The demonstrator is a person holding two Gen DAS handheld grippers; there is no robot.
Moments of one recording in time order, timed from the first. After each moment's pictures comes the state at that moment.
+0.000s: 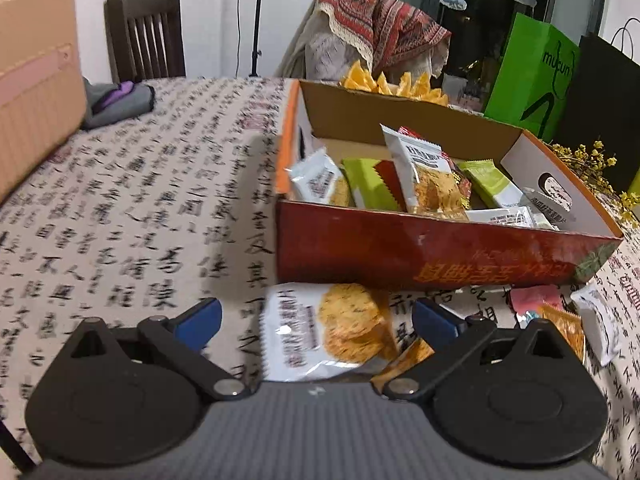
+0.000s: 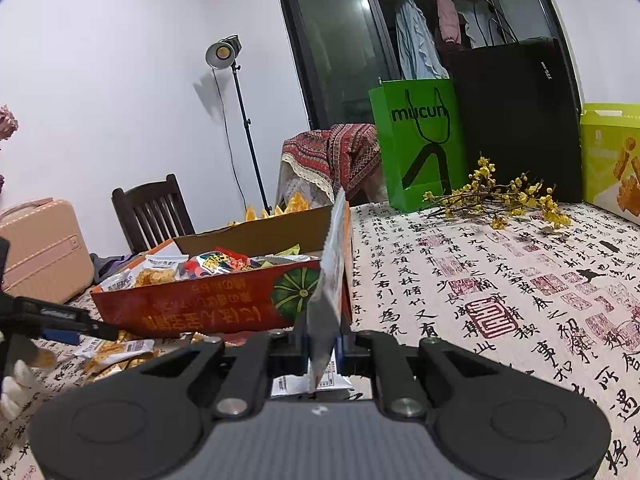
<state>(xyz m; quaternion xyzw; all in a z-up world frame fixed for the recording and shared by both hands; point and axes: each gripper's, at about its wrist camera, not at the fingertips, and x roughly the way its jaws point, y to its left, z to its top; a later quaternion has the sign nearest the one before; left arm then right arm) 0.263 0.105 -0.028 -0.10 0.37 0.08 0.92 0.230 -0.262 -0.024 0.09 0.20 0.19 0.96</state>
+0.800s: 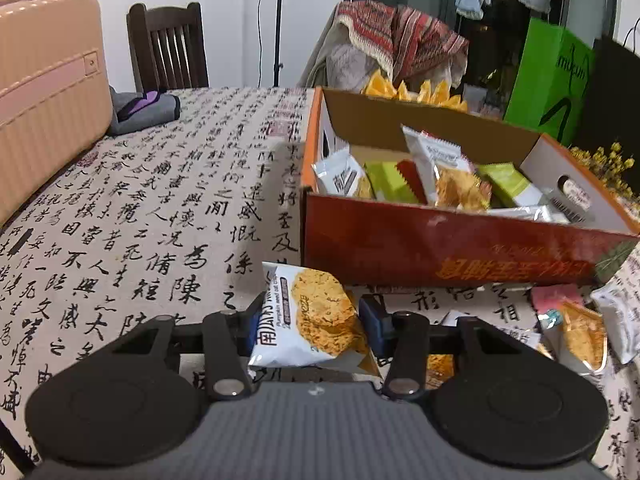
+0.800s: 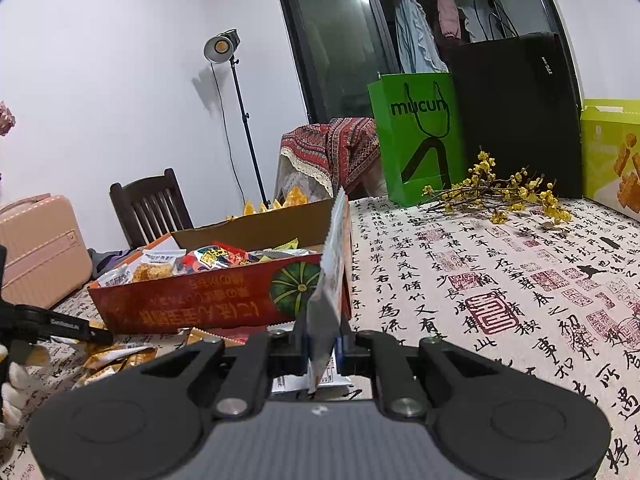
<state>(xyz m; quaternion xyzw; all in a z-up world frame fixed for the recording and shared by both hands) 0.245 0.105 -0.027 -0.08 0.34 0.12 0.93 0.233 -0.259 -0.024 0.08 0.21 0.19 0.96</state>
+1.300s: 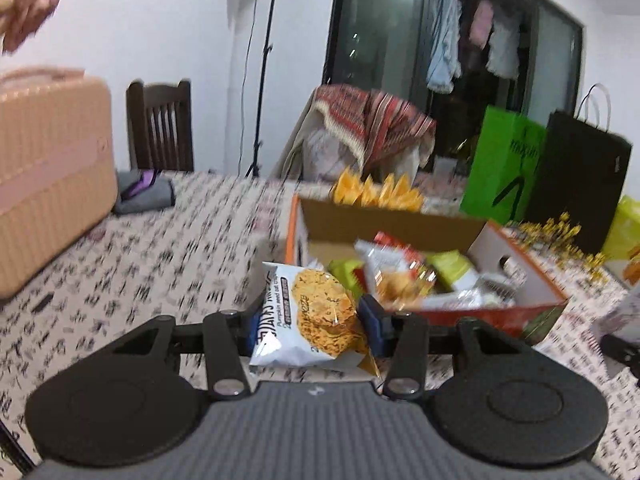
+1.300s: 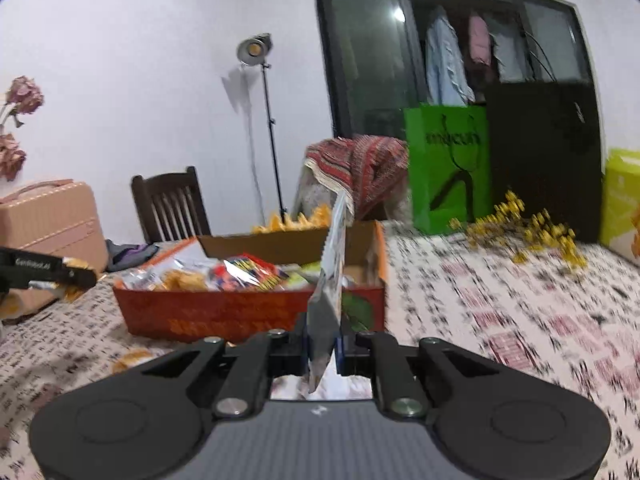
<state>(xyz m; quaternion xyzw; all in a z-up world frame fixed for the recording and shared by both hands) 0.199 0.093 0.042 -0.08 0.22 0.09 0.97 0.220 -0.229 0.007 0.04 0.18 0.21 0.96</state>
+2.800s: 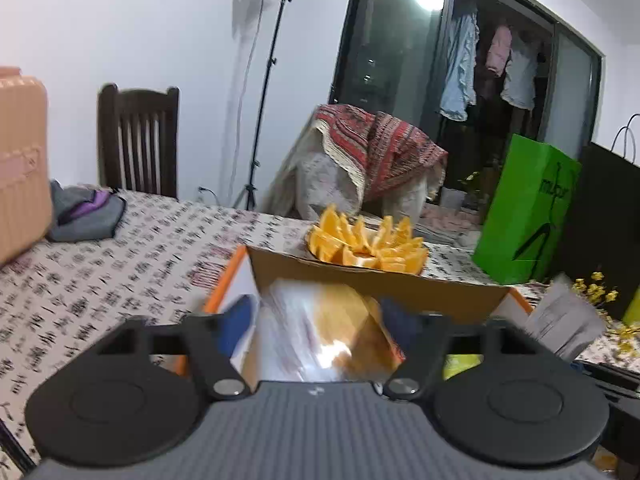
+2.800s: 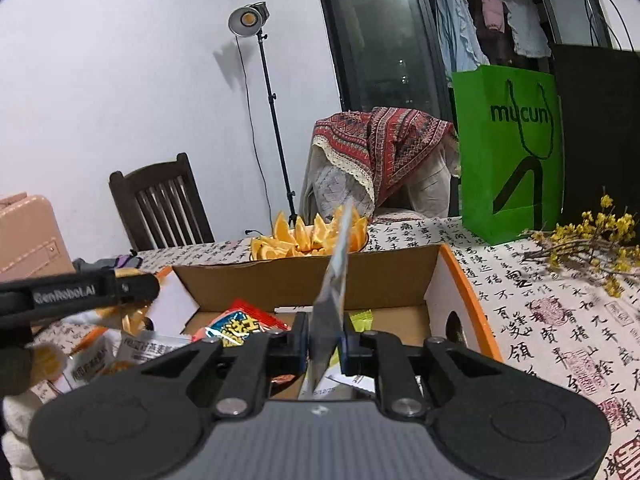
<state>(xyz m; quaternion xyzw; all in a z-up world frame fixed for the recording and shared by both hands) 0.340 0.078 0.026 -0.11 0.19 0.12 0.97 0.387 -0.136 0.007 0.05 0.23 0.22 0.95</state>
